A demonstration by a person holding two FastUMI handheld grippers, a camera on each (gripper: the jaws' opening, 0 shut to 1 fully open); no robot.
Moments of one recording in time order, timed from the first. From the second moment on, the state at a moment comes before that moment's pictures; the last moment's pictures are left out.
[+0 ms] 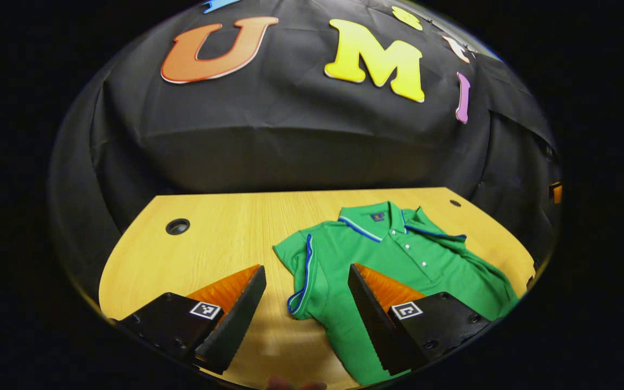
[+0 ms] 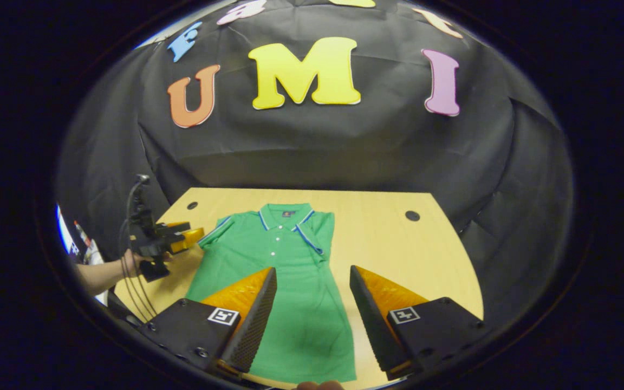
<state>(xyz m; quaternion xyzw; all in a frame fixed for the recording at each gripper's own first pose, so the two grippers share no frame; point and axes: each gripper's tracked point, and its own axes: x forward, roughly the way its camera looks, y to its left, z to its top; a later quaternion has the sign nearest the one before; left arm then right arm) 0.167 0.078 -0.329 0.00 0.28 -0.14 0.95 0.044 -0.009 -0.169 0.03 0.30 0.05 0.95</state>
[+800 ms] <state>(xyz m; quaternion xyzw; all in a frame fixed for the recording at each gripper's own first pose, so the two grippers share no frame) 0.186 0.085 -0.384 0.03 0.37 -0.13 0.92 0.039 0.004 -0.183 0.07 0.31 0.08 0.94</state>
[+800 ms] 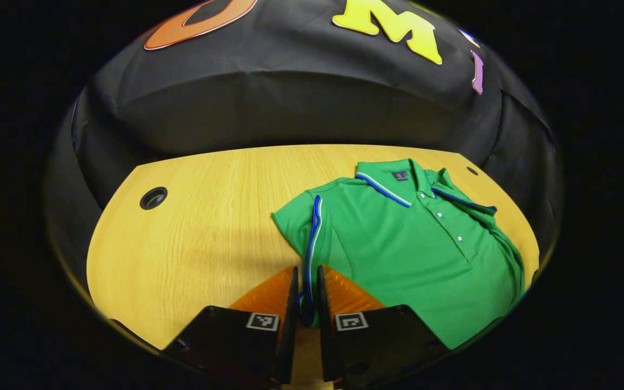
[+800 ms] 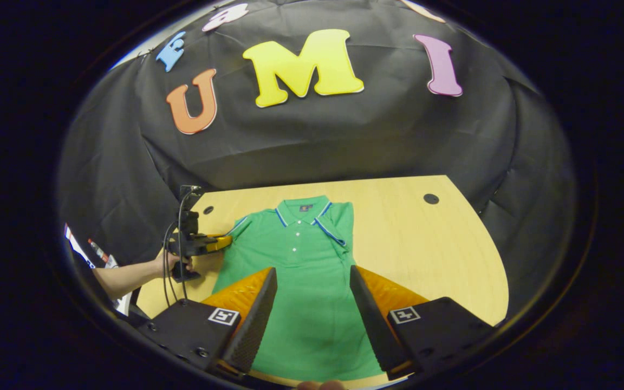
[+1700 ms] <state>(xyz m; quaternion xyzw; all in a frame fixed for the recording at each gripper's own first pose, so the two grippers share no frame) 0.200 -0.002 -0.338 0.04 0.35 -0.17 0.92 0.024 -0.031 -0.188 0.13 0.30 0.06 0.94</state>
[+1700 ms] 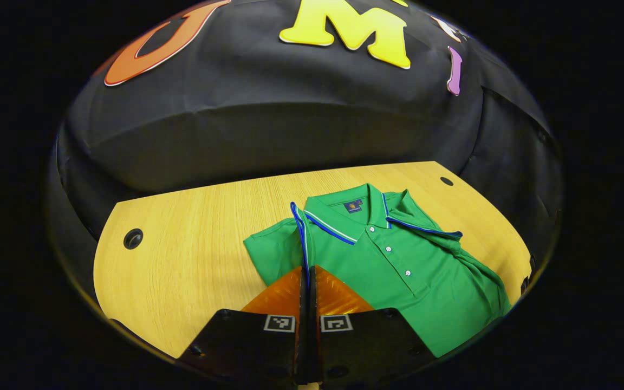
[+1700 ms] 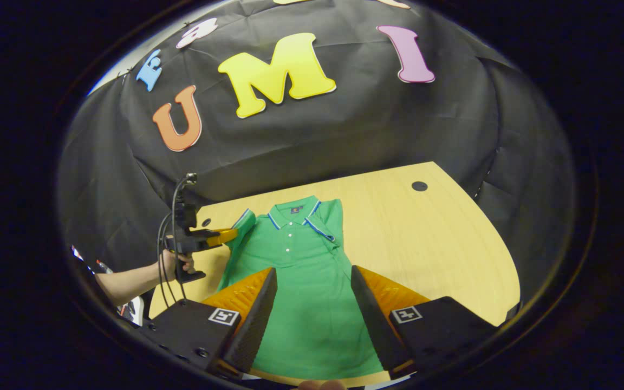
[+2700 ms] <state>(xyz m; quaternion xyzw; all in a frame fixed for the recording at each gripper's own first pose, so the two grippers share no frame) 0.090 0.032 -0.233 -0.03 0.32 -0.13 0.94 0.022 -0.040 -0.178 0.11 0.28 0.08 0.95</state>
